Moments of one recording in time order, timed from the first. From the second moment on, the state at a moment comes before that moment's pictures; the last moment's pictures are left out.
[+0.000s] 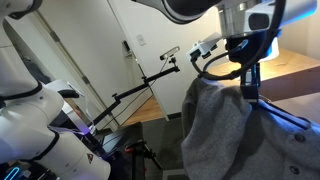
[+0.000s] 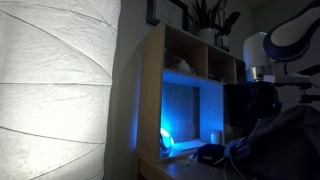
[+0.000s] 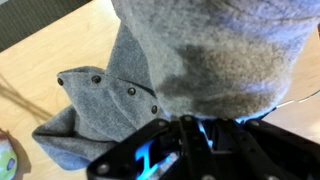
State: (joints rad) arm -0.04 0.27 -0.18 -1.95 -0.05 2.19 0.56
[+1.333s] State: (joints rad) arm -0.06 0.33 -0.23 -1.98 -0.25 2.27 1.11
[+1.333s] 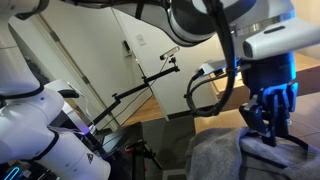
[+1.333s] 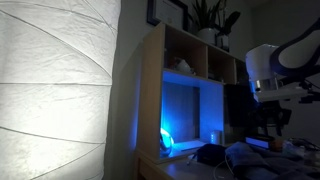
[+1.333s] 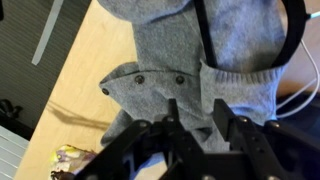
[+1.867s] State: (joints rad) arm -0.06 0.37 -0.21 -1.97 -0.22 2.24 1.01
